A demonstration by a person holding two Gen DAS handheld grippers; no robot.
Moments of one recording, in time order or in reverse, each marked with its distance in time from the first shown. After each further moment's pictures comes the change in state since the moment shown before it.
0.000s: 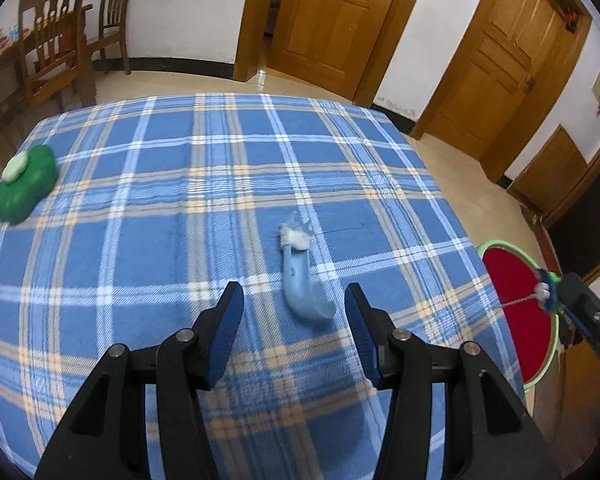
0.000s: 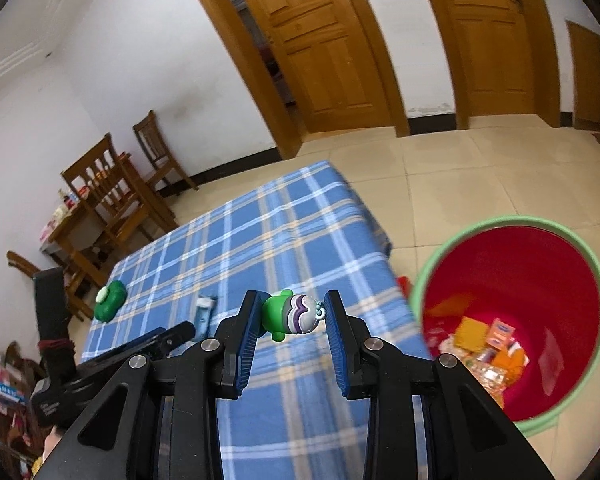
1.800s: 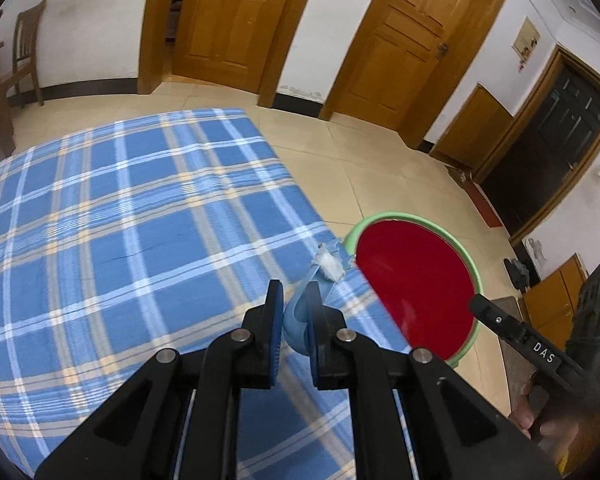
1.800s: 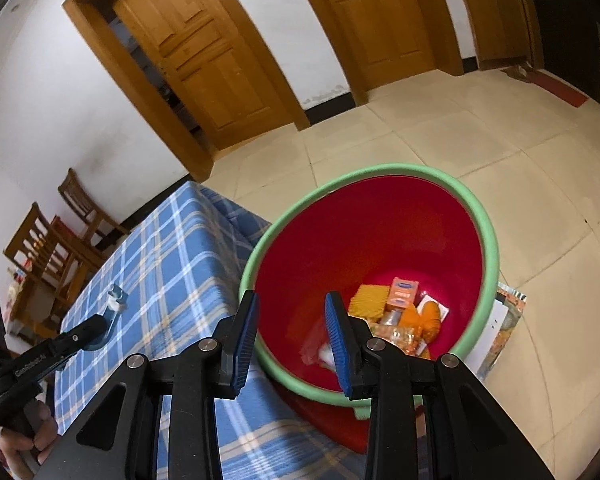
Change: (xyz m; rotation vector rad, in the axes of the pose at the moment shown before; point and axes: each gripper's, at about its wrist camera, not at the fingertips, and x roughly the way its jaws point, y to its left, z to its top) left arm -0.016 -0.106 0.001 0.189 0.028 -0.263; right arm -0.044 -0.123 -0.029 0.282 -0.032 -0.203
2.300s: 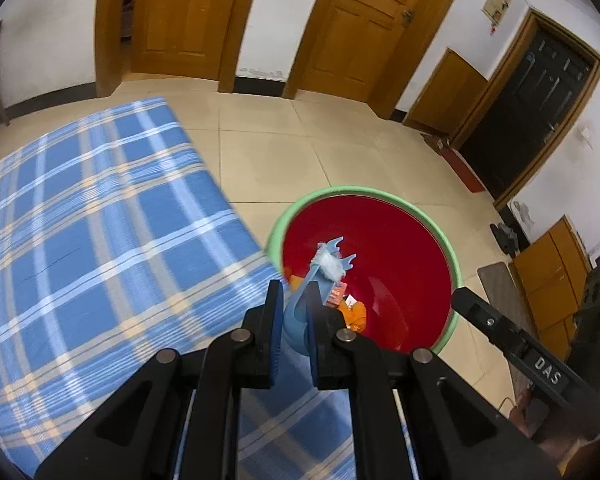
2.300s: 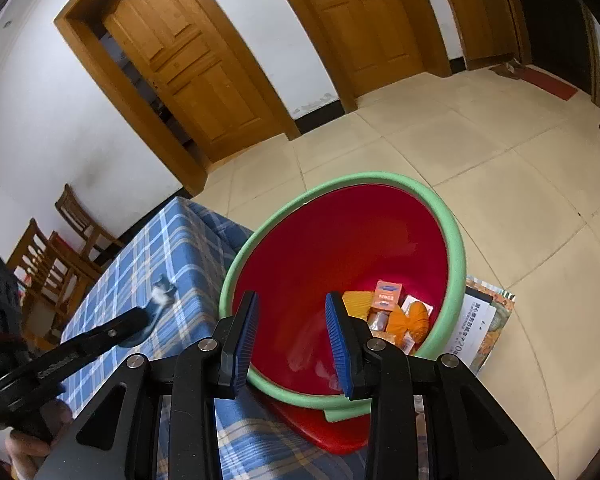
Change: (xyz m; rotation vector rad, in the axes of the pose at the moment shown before) left arm 0.048 -0.073 0.001 0.115 0.077 -0.058; right arm -0.012 -0.024 0.003 0.041 -0.034 -0.006
